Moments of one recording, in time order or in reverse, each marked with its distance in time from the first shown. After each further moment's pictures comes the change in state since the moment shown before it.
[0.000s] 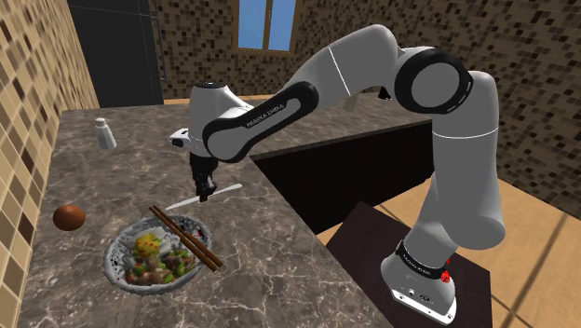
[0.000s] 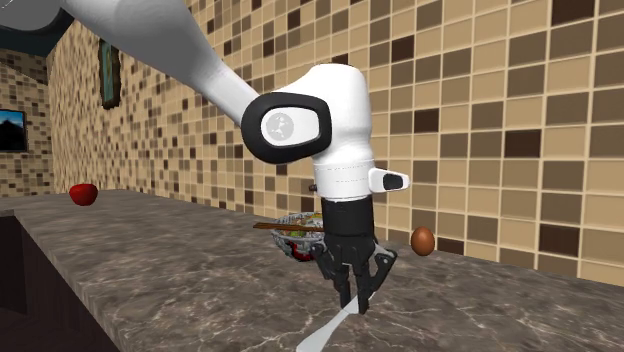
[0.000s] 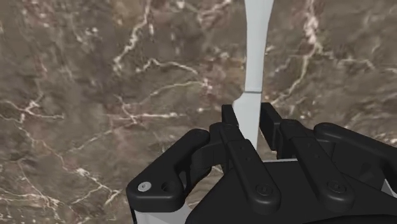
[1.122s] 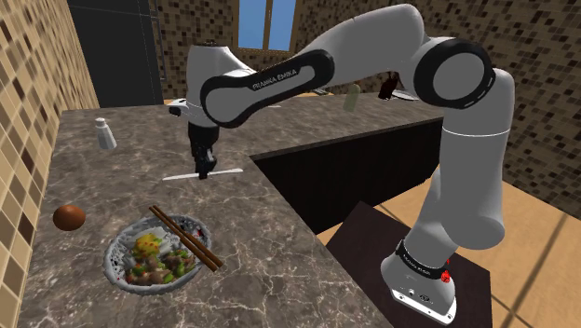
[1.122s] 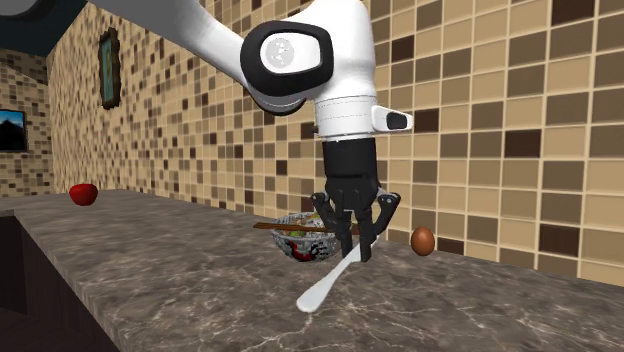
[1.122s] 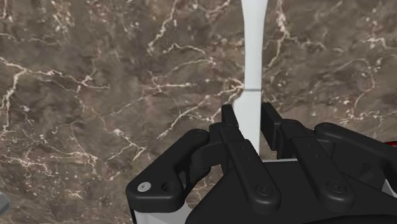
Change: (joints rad) arm -0.011 -0.098 0.005 0.077 0.017 -0.179 -0.008
